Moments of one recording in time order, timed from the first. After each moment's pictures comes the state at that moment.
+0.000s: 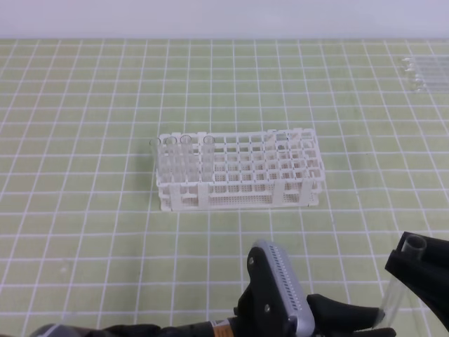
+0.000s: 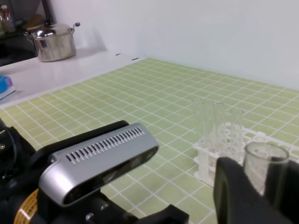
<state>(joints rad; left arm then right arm) -1.12 1.68 -0.55 0.36 -1.04 -0.30 0.08 0.56 -0.29 1.62 0.87 -1.60</state>
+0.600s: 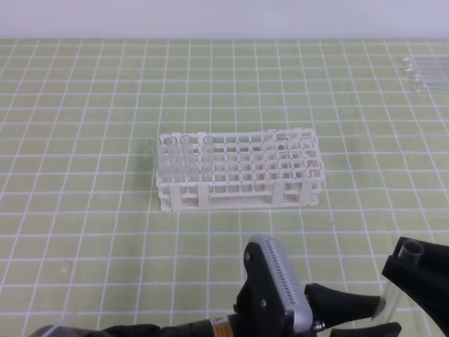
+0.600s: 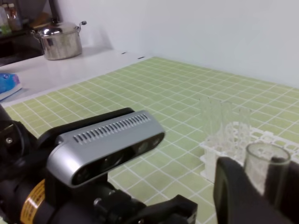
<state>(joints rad) -1.12 1.68 -0.55 0.33 -1.05 -0.32 0.08 0.56 -0.29 1.62 0.88 -1.61</state>
